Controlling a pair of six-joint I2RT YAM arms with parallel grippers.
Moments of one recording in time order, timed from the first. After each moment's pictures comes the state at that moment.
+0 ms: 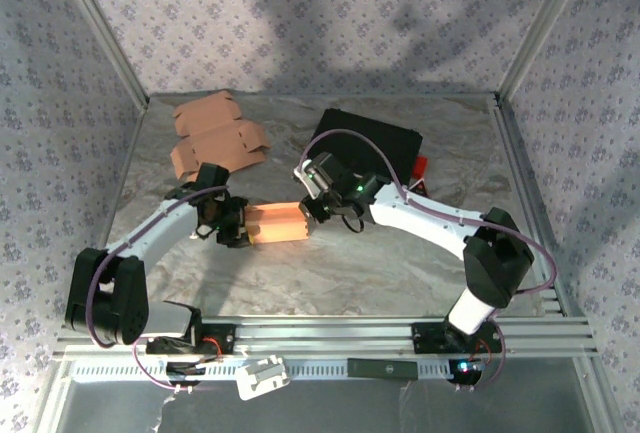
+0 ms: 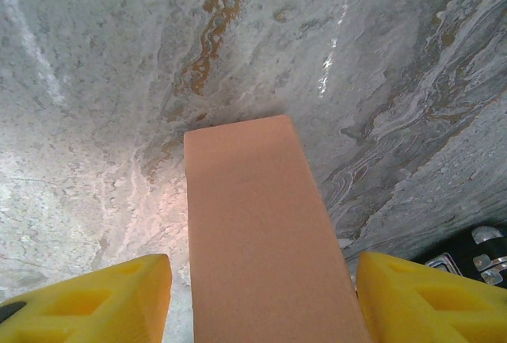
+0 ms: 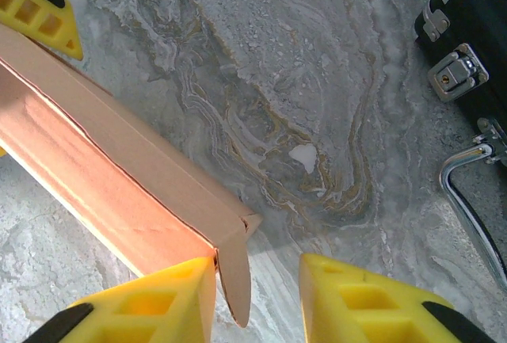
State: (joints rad) left arm -0.27 1.34 0.79 -0.66 0.32 -1.94; right arm 0.87 1.64 1.26 -0.53 0.03 0.11
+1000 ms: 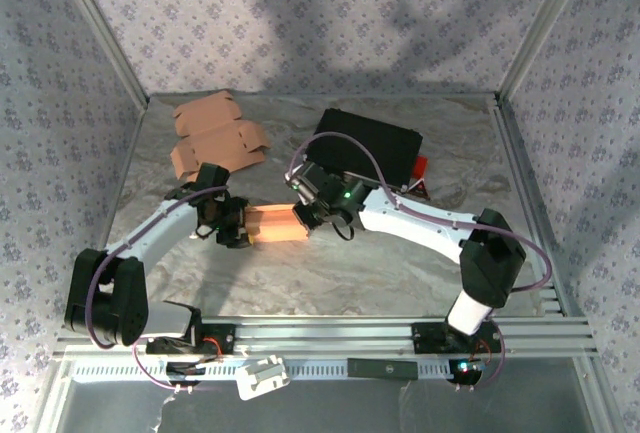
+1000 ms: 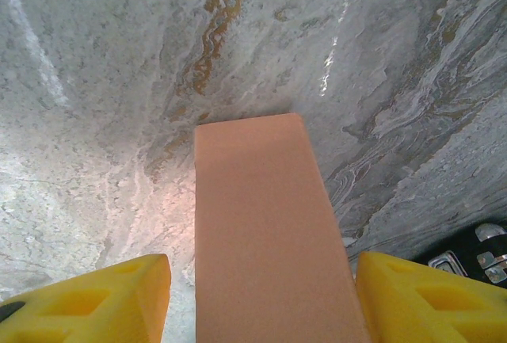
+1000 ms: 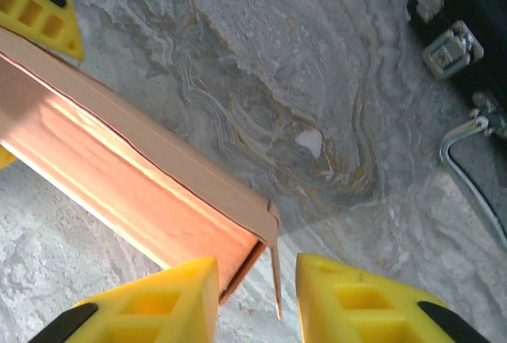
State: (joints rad) left arm -0.27 1.33 0.79 -0.66 0.32 -1.93; right arm 0.96 1.66 1.32 -0.61 0.15 0.23
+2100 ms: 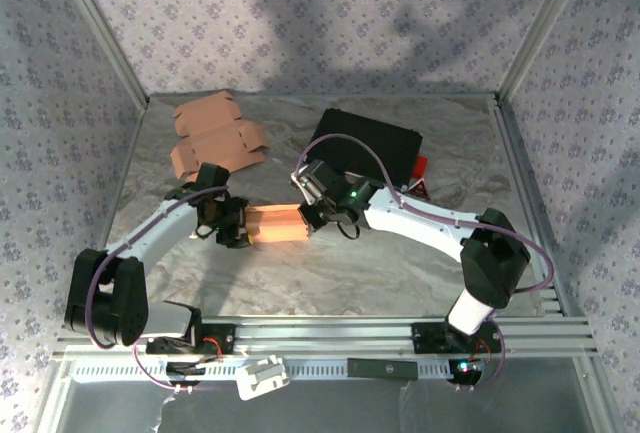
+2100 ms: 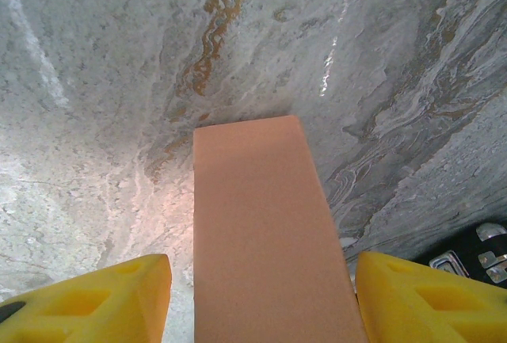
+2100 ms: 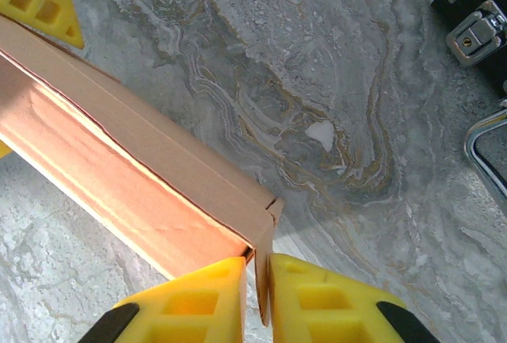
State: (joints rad) left arm -0.27 1.34 0.79 -0.66 0.32 -1.93; right arm 0.93 1.65 1.27 -0.56 0.07 0.22
